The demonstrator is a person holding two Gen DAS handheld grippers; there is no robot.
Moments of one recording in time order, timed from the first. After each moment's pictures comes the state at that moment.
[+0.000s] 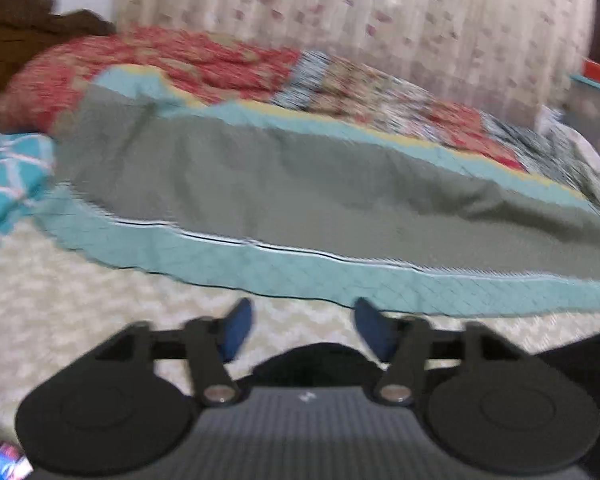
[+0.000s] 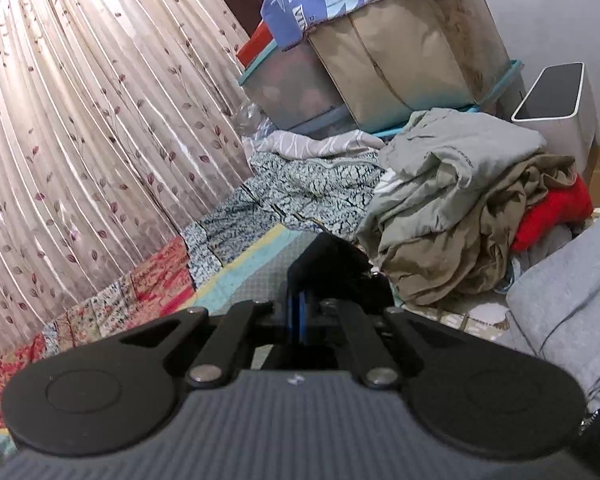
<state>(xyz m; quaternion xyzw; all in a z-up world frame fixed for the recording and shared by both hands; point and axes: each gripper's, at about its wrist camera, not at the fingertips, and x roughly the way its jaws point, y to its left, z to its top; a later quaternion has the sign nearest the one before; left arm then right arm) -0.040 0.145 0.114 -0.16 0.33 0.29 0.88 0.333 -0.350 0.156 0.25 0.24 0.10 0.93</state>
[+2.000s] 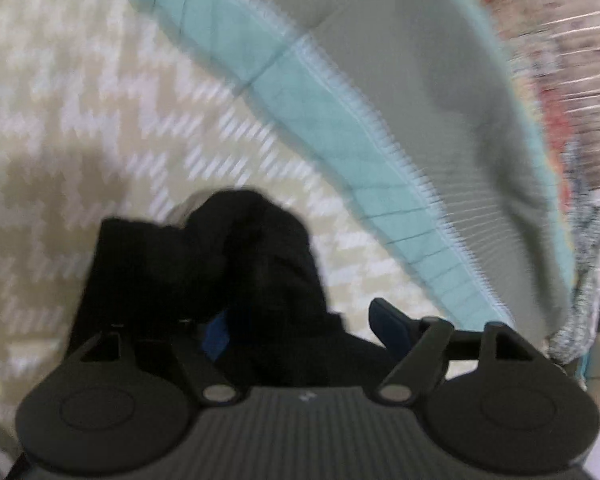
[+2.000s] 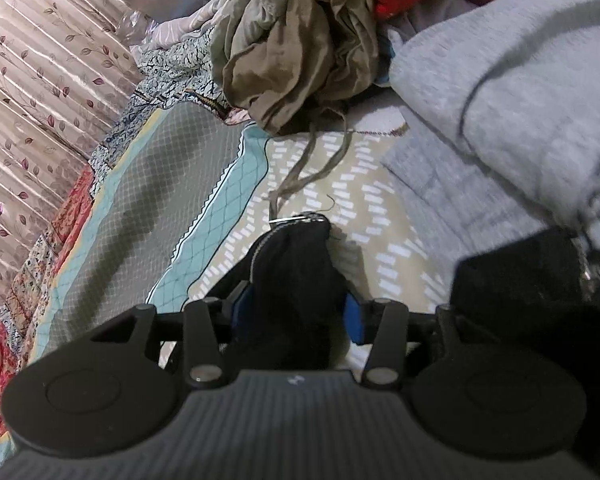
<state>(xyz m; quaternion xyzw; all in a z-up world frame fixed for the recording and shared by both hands) 0.003 0.241 0.004 -0.55 0.44 0.27 0.65 0.344 -0.382 0.020 0.32 0.42 0.03 0.85</state>
